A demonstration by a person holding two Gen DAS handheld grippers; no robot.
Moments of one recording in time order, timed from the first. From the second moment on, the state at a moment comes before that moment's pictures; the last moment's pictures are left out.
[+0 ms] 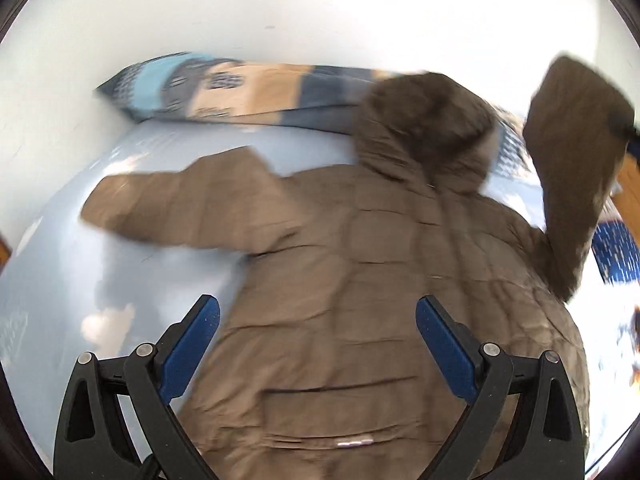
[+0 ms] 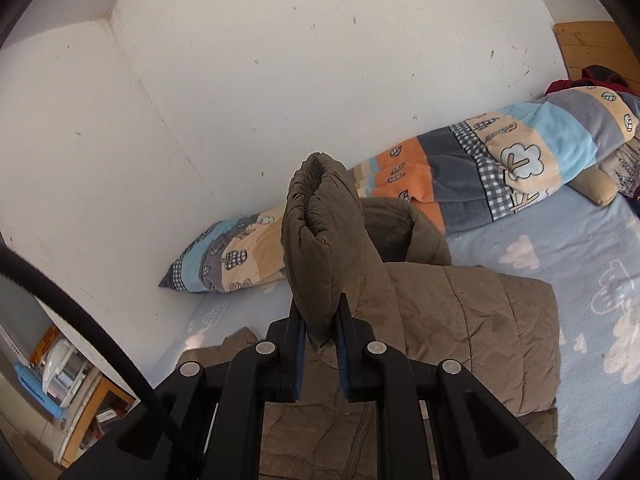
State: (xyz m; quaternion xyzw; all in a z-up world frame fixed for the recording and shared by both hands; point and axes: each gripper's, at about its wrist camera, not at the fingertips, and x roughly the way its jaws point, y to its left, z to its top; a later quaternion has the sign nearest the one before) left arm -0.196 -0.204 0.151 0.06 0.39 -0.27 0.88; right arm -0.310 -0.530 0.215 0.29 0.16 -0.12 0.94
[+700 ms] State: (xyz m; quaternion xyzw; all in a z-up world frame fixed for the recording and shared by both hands) left arm -0.128 -0.216 0.119 0.06 0.42 -0.28 0.86; right arm -0.148 -0.466 0.027 0.27 0.38 -0.11 0.88
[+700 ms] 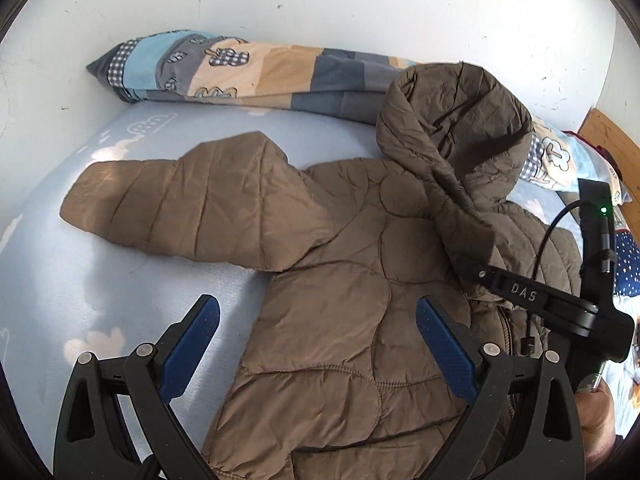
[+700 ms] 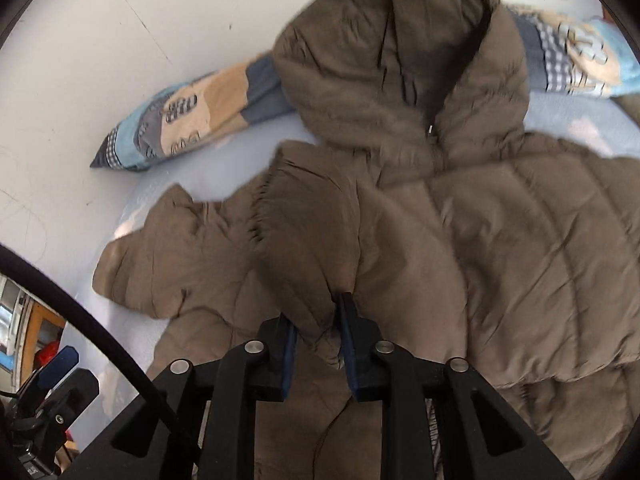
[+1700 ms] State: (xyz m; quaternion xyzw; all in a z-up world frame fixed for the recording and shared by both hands) left arm -0.139 -0.244 0.095 0.09 0.44 -0.32 0.84; right arm -0.279 -0.608 0.042 0.24 0.44 -0.30 0.81
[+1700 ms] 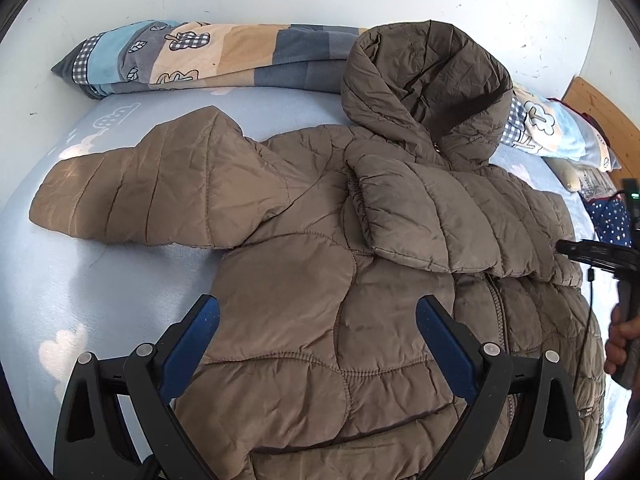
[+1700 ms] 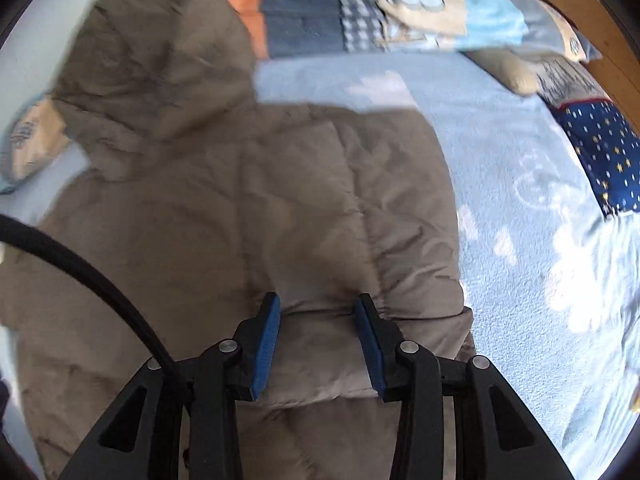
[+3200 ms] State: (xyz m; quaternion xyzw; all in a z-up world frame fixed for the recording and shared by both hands) left arm -0.105 -0.187 0.112 0.05 0.43 -0.26 0.86; right arm -0.319 -0.374 0.103 0.11 0.38 -0.24 0.88
